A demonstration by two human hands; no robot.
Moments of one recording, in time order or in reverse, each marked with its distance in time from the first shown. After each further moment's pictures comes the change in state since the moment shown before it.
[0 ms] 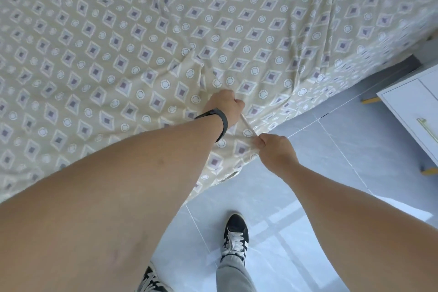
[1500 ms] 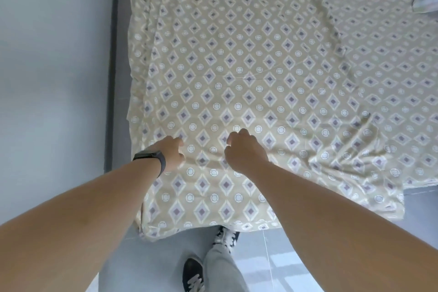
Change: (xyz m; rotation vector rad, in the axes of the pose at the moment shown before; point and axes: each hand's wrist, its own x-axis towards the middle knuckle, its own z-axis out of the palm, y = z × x) left_hand -0.194 -0.553 -0.348 0.241 -0.154 -0.319; right_hand -0.137 -0.544 0.229 -0.387 -0.140 -0.368
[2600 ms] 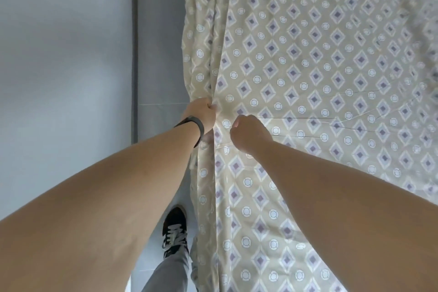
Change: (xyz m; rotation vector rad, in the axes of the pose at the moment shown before) left_hand 0.229 -0.164 -0.174 -0.658 0.260 -0.017; right_hand 0.247 -0.276 0.014 -0.031 -0.090 0.143
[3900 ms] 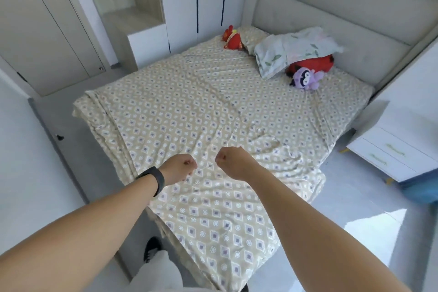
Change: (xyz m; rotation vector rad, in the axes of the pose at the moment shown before) left_hand -0.330 0.290 -0.160 0.327 -0.555 0.552; right_hand -0.423 0.088 -0.269 0.435 0.360 0.127
